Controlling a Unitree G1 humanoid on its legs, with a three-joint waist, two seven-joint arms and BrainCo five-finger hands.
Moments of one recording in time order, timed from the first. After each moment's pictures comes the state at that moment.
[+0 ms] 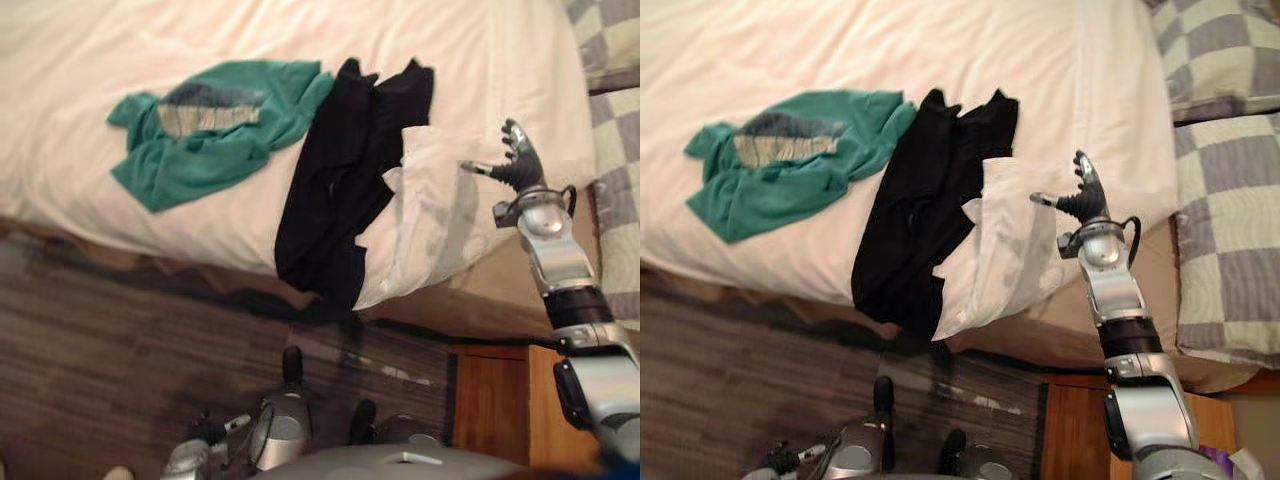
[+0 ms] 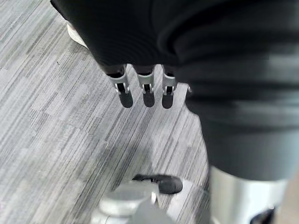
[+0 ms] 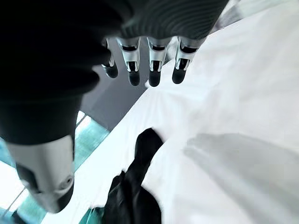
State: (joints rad) left arm 0.14 0.25 0.21 0.89 -0.15 0.09 0.09; right arm -0.69 -0.49 0.07 0.41 -0.02 0.13 -0.14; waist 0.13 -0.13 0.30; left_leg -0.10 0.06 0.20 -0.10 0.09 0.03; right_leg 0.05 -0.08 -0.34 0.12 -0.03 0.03
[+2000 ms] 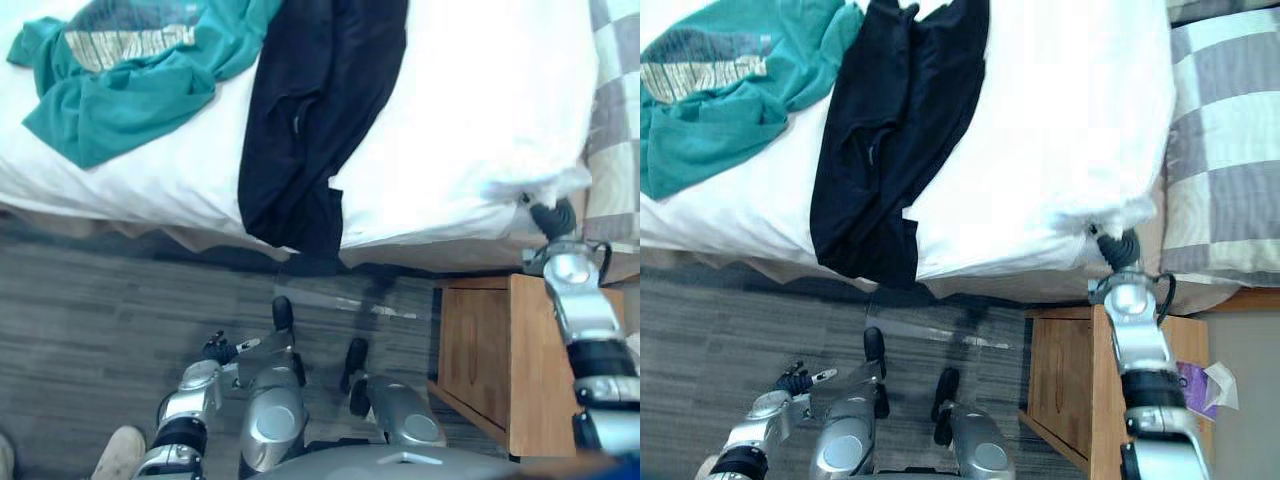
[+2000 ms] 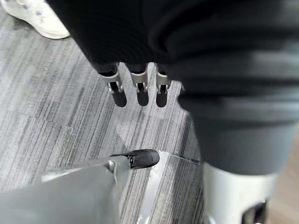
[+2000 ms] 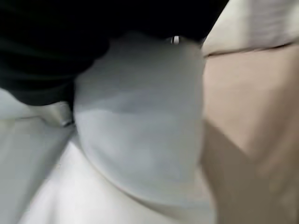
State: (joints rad) left arm -0.03 0.28 0.12 0.76 -0.22 0.22 0.09; right arm -0.27 -0.45 -0.12 0.29 0.00 0.14 -0.22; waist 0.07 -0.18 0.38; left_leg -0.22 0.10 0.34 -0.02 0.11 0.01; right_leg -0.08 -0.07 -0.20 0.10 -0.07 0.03
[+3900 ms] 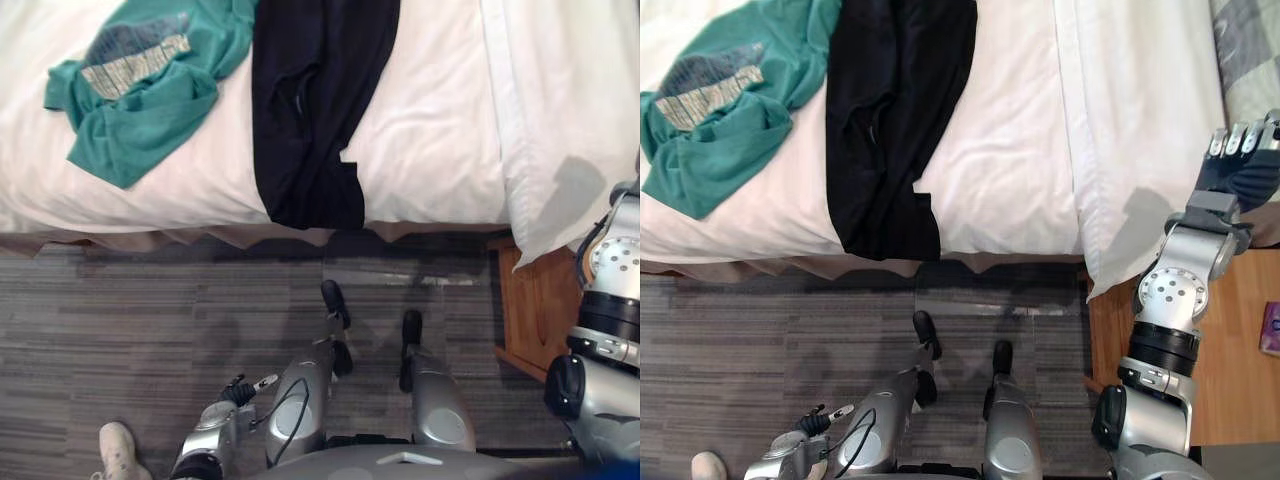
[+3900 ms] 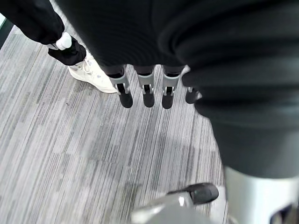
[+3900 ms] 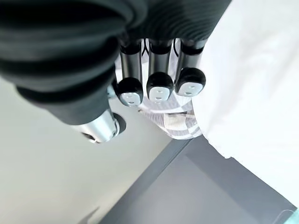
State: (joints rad) left arm 0.04 0.17 0.04 0.84 -0.27 0.17 0.05; right arm -0.59 -0.41 -0.47 0.11 1.19 -0.21 -0.15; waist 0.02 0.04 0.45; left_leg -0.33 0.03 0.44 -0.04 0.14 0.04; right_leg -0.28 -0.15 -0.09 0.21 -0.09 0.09
